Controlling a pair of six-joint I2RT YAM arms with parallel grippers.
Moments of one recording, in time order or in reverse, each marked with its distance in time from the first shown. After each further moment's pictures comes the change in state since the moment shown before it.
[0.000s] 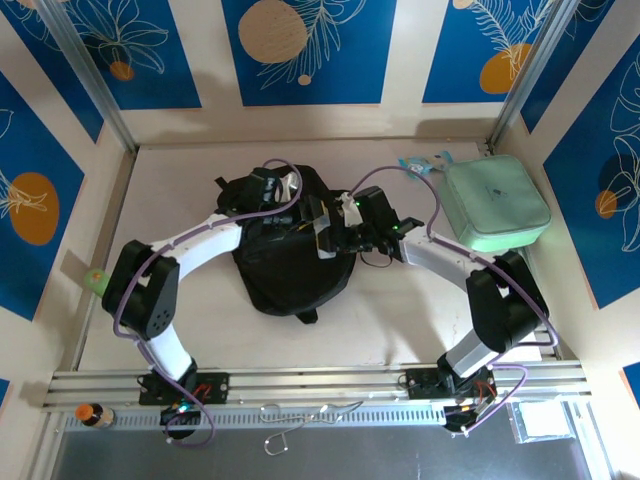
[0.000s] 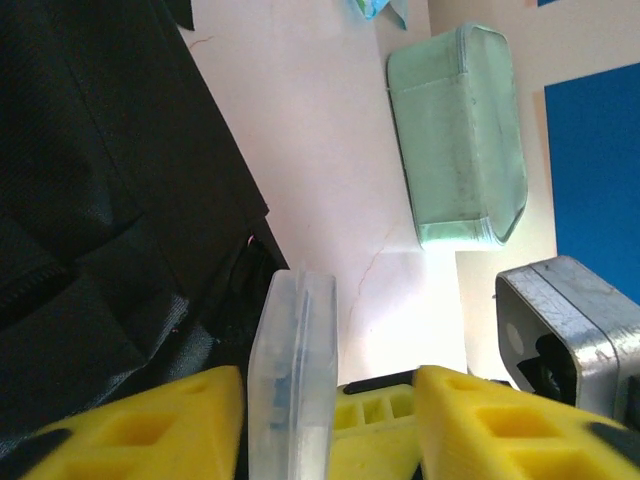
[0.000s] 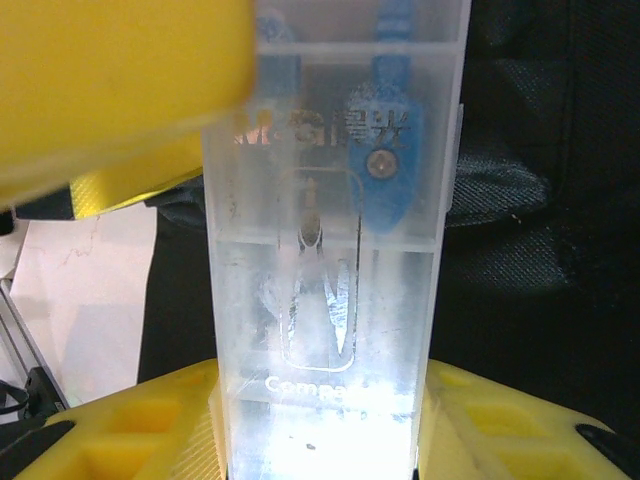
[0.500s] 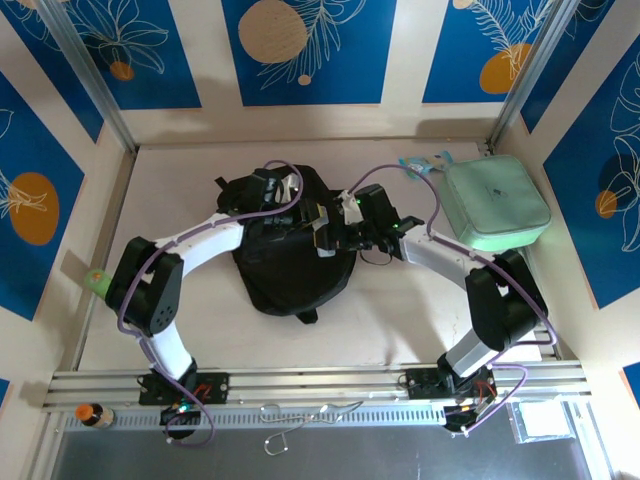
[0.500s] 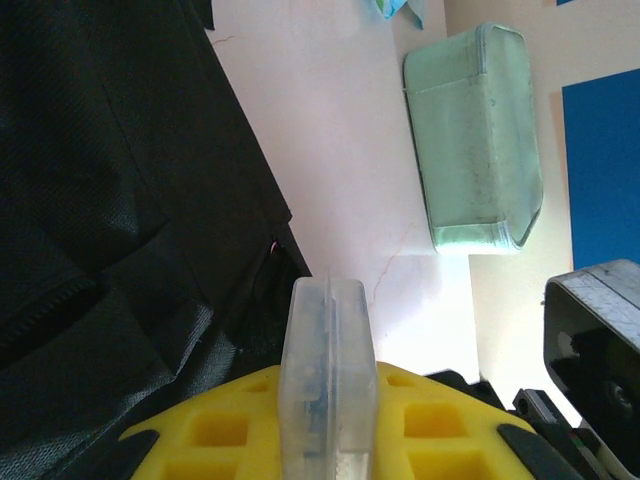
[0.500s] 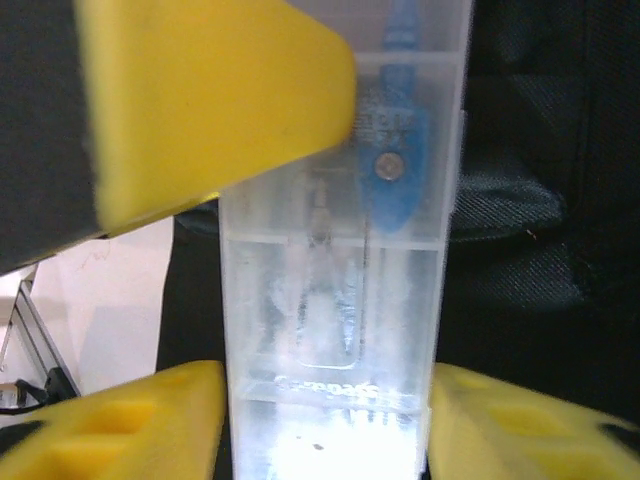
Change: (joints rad) left arm 0.006 0.026 0.004 0.004 -0.004 0.010; right arm -0.014 0.004 0.005 0.026 -0.040 0.014
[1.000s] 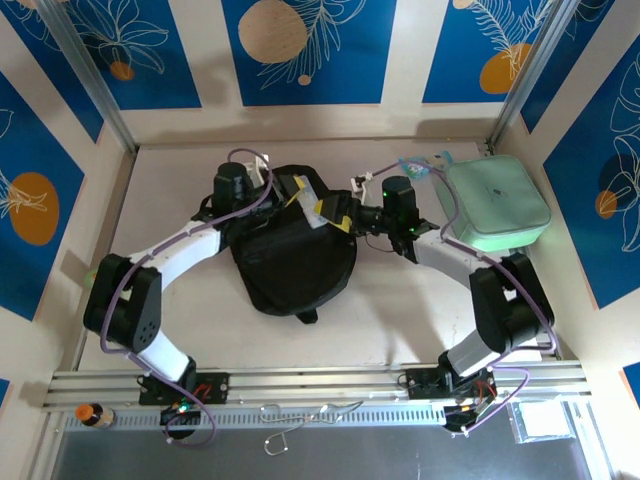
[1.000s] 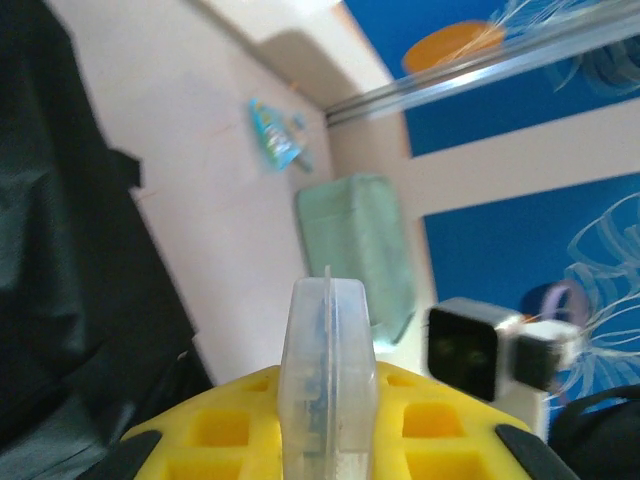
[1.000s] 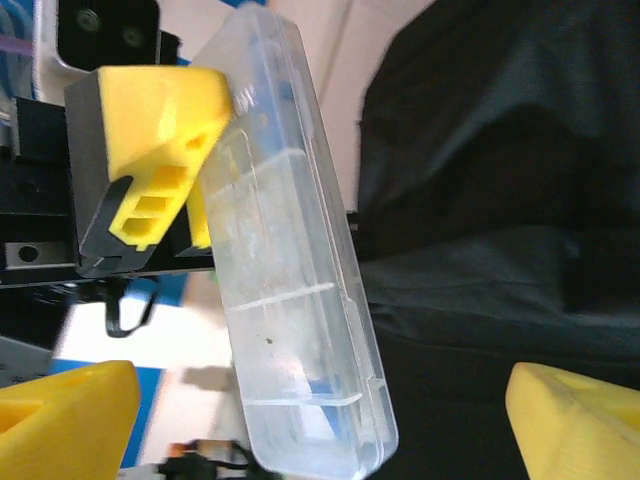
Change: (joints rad) left arm 0.107 -0.143 -0.132 0.357 0.015 -0.234; right arm -0.116 -0.016 -0.113 0.529 -0.289 0.428
